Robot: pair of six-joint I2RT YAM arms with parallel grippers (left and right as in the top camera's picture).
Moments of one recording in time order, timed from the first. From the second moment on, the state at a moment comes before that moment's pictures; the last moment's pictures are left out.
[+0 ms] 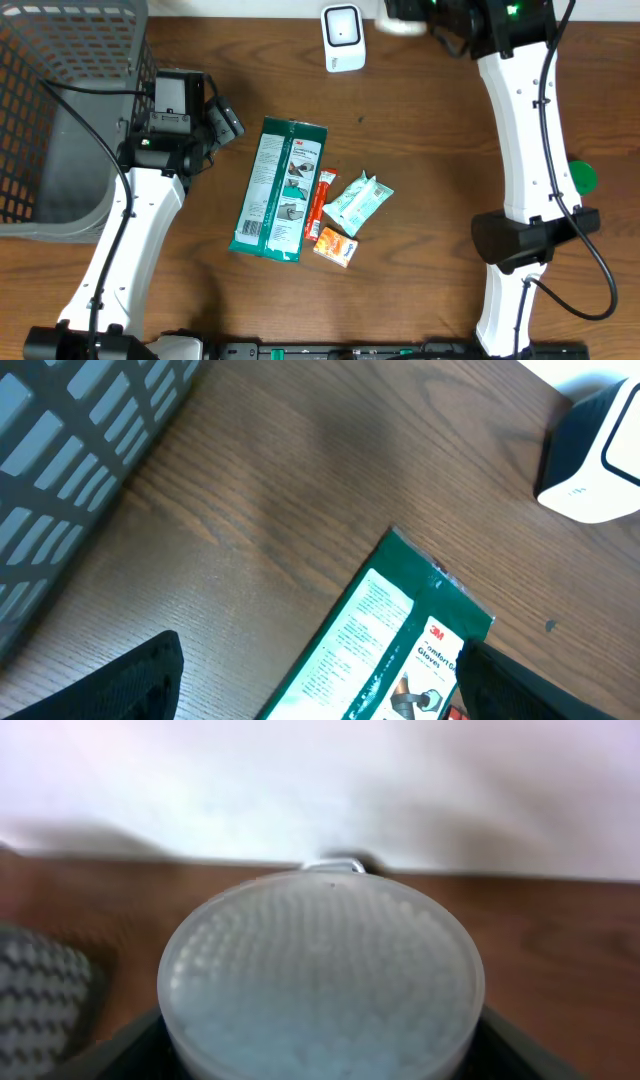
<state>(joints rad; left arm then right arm) -0.11 1.44 1.20 -0.67 -0.08 -0.61 0.28 2.16 2.63 -1.09 -0.08 0.31</state>
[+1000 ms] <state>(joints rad) -0.11 1.44 1.20 -0.67 -0.08 -0.61 0.32 2.65 2.64 -0.57 -0.15 1.17</state>
